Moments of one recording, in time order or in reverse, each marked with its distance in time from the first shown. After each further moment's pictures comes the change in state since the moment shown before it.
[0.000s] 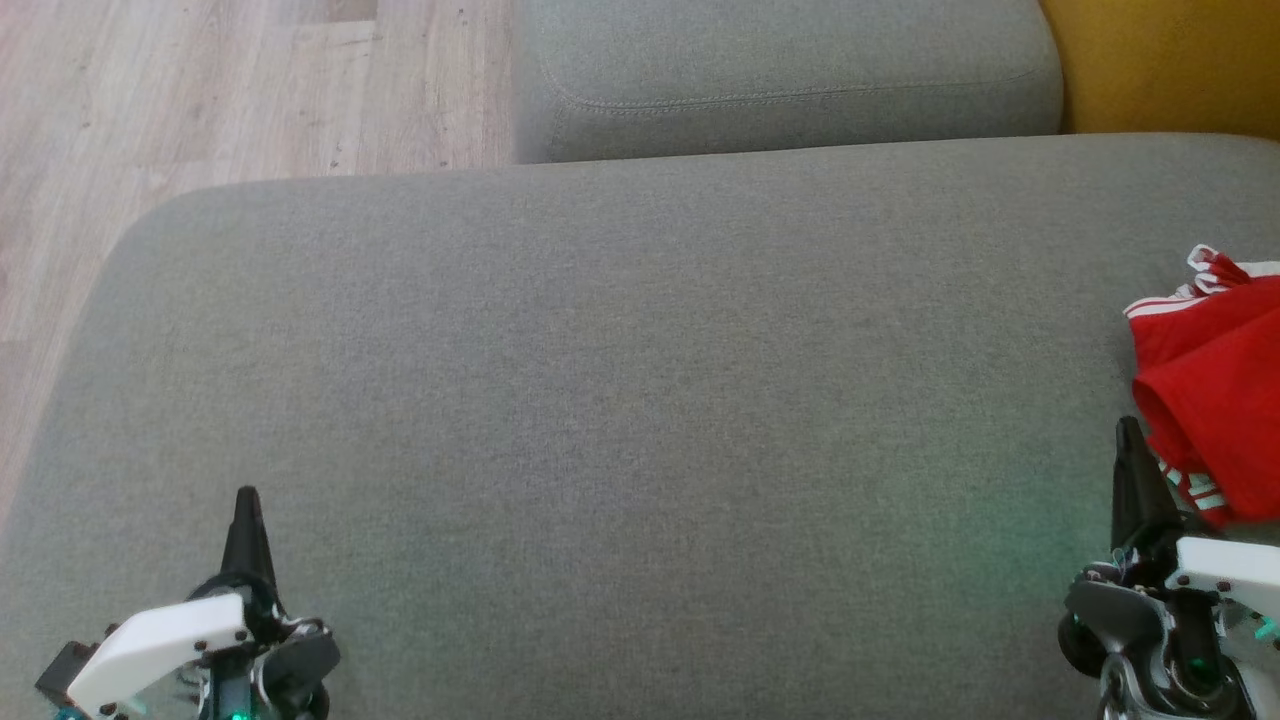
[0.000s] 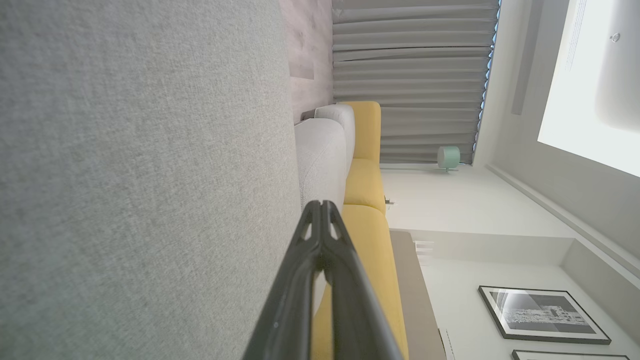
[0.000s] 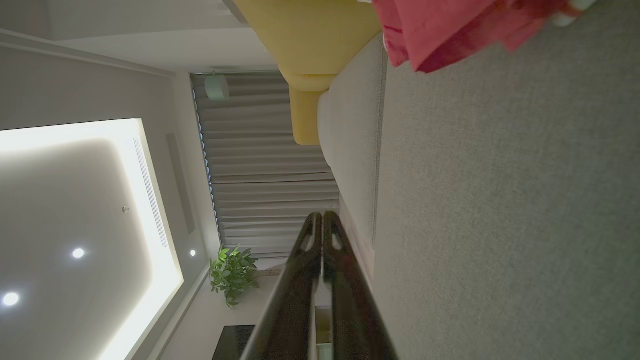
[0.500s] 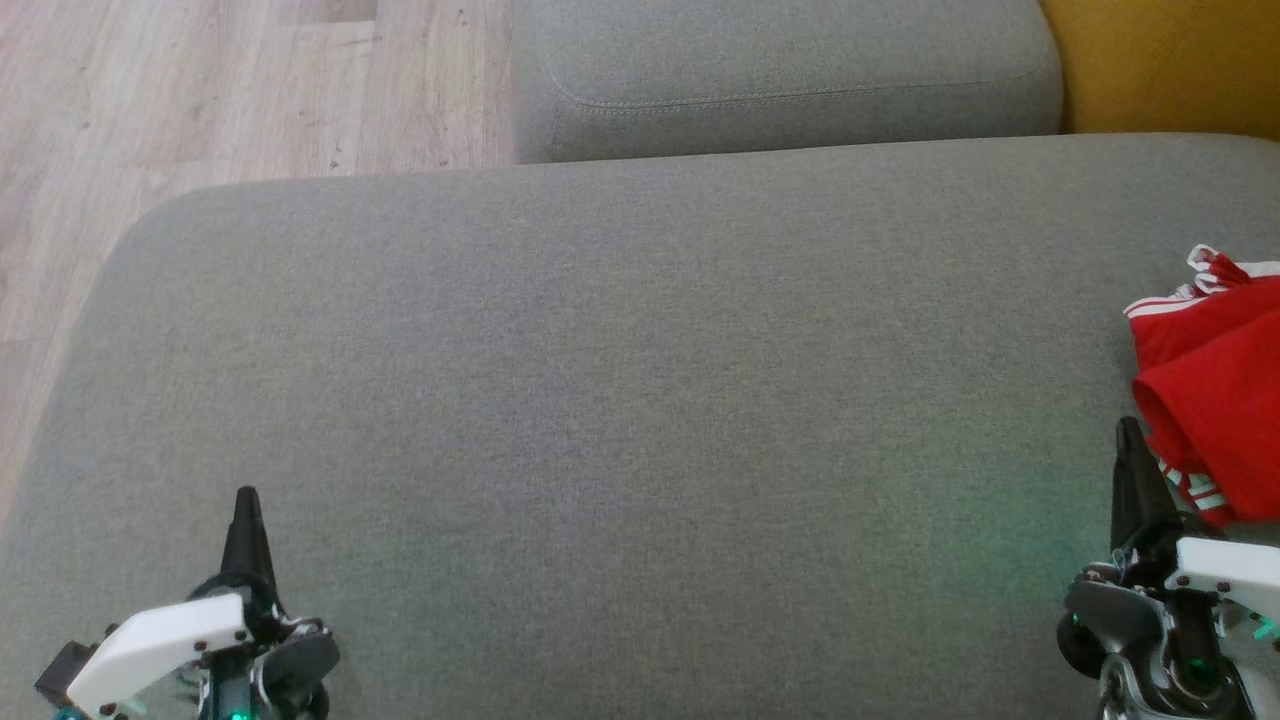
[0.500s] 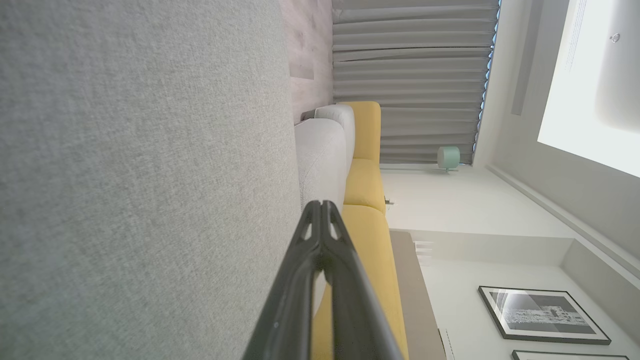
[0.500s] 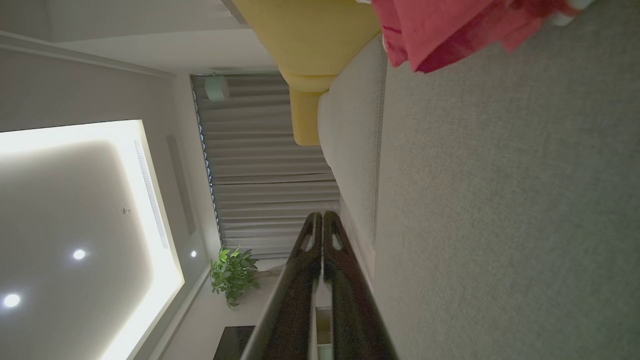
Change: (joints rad) left arm 0.000 0.000 0.001 0.000 0.000 0.000 0.000; right arm 0.000 0.003 -0.003 0.000 0.000 0.000 0.001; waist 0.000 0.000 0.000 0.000
